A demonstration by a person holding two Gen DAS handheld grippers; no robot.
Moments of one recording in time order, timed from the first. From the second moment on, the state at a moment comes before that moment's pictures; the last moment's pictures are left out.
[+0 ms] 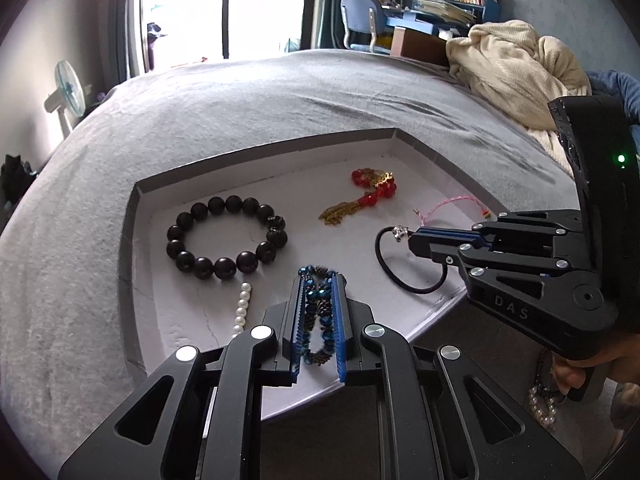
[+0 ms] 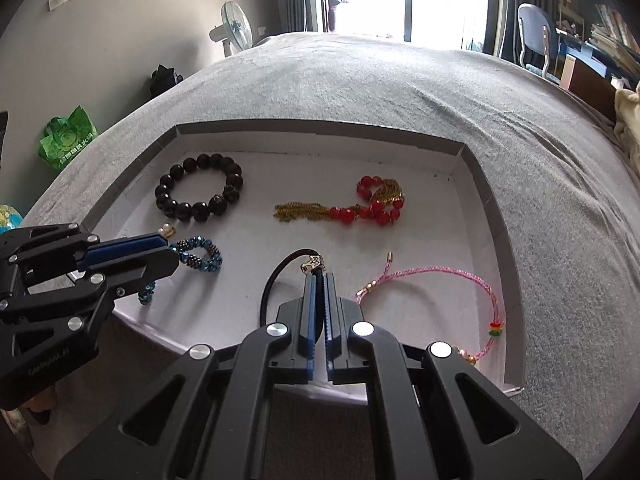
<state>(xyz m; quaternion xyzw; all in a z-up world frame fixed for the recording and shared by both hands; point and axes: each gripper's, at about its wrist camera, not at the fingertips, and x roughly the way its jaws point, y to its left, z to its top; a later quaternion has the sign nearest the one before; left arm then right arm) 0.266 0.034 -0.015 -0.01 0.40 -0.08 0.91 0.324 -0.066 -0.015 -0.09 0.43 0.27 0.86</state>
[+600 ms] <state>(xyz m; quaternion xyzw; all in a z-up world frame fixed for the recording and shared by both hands) 0.231 0.040 0.000 -0.02 0.35 -0.05 0.93 0.298 -0.092 0.004 -0.05 0.39 0.27 0.88</state>
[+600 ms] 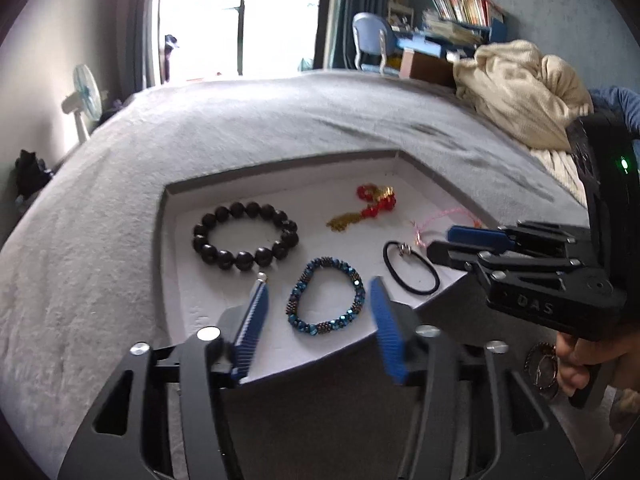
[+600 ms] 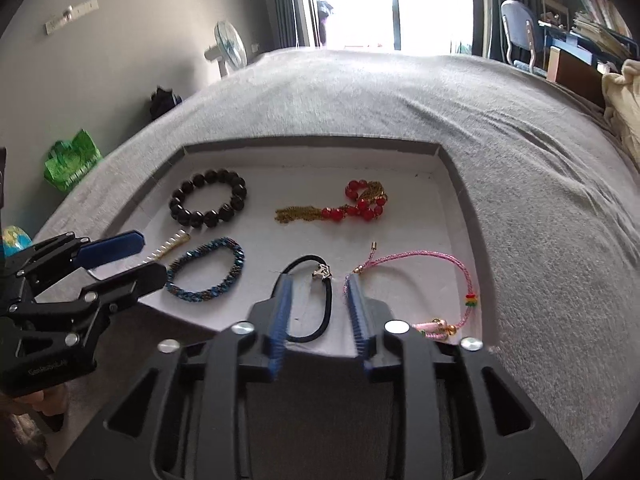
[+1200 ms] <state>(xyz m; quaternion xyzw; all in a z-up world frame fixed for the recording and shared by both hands) 0.168 0.044 0.011 -0.04 0.29 -0.01 0.96 0.216 -0.128 0.023 -0.03 0.30 0.28 0.91</state>
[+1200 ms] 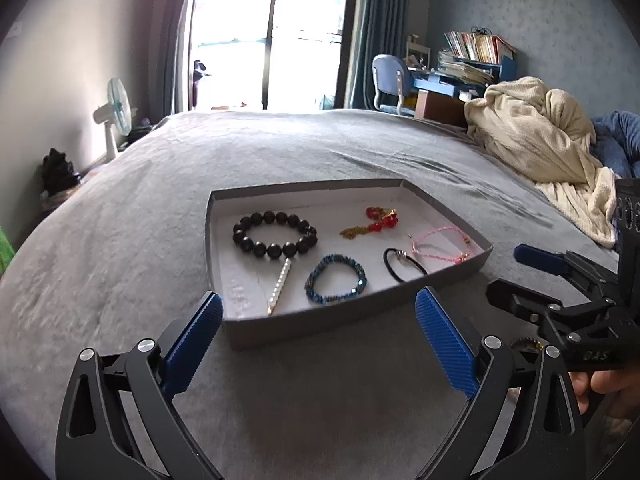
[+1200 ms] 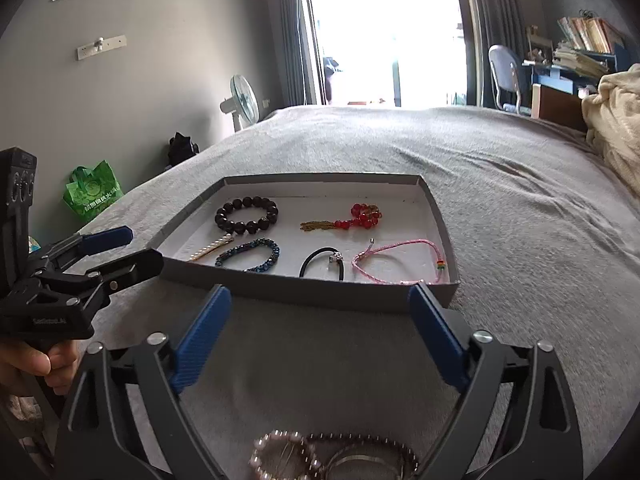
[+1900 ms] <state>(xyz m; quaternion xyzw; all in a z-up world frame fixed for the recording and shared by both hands) 0.118 0.045 -0.005 -0.05 0.27 0.02 0.96 0.163 -0.143 0.018 -0.03 0.25 0.26 0.93</state>
